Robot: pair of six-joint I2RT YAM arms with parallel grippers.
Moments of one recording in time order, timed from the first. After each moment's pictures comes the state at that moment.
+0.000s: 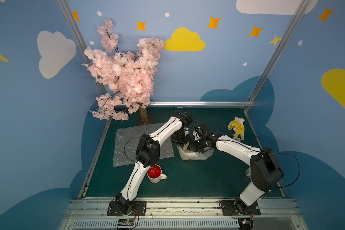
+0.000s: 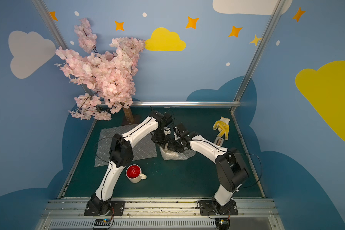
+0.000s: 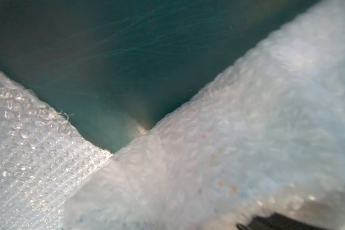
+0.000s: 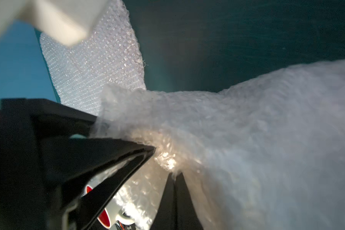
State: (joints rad) left arm -0.64 2.37 2.27 -1.53 0.20 -0.19; right arm 0.64 1.69 1.16 -0.53 -0.31 0.82
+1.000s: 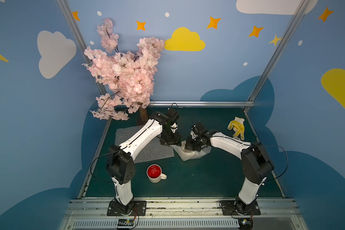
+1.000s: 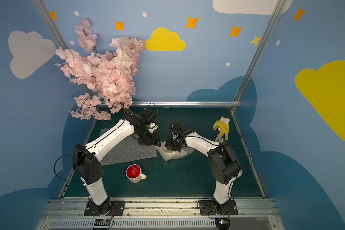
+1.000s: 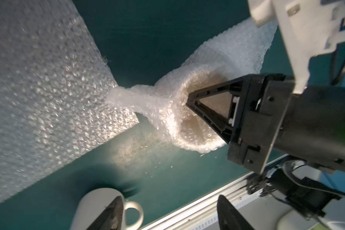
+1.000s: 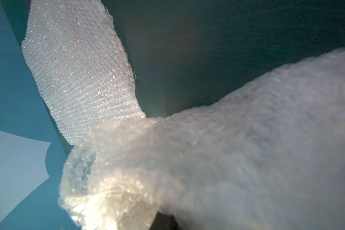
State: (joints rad) left arm -0.58 1.80 1.71 -1.25 0.29 -0.45; right arm 0.64 1.81 1.25 -0.53 -0.32 0.86
